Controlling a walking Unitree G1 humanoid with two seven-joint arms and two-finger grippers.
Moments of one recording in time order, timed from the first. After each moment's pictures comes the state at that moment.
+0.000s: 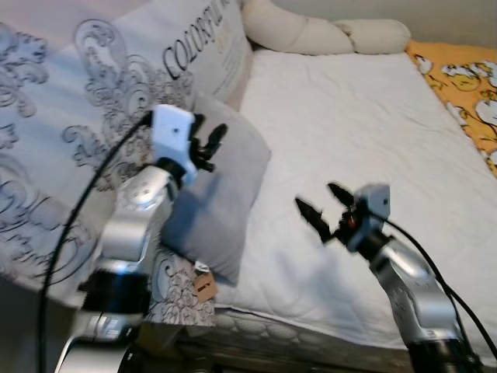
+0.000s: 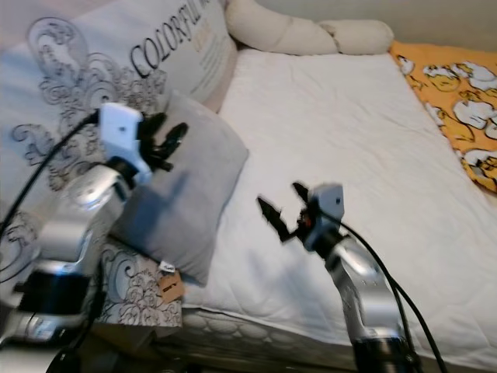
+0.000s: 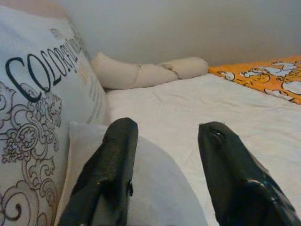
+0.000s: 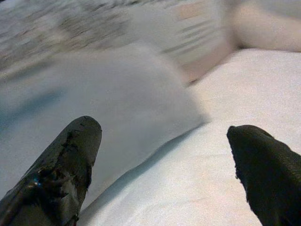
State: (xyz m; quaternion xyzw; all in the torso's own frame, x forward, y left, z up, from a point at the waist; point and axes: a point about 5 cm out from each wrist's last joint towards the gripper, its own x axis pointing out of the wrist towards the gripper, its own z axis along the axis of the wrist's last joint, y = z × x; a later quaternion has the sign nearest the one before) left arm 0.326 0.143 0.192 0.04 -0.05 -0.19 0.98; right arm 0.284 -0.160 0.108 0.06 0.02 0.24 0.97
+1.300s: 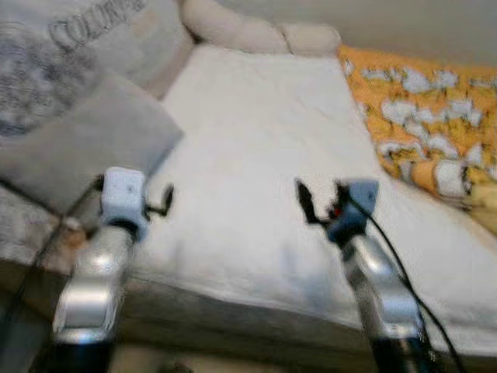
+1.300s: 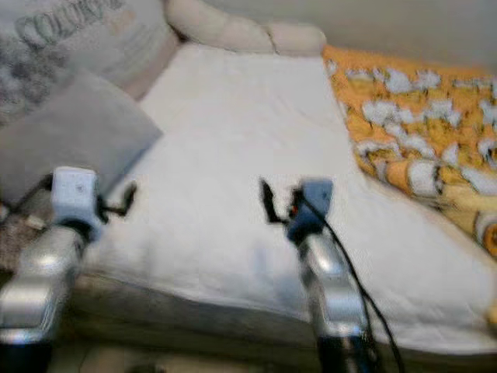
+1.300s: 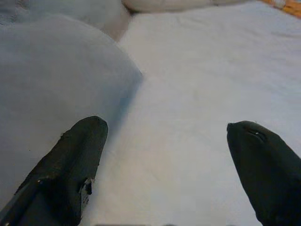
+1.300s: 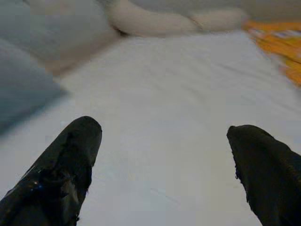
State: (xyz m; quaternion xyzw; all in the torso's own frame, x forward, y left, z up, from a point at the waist) left arm 0.278 0.192 0.123 0.09 0.10 -0.03 0.99; right arm 0.287 -0.143 0.090 0.09 0.06 0.07 0.99
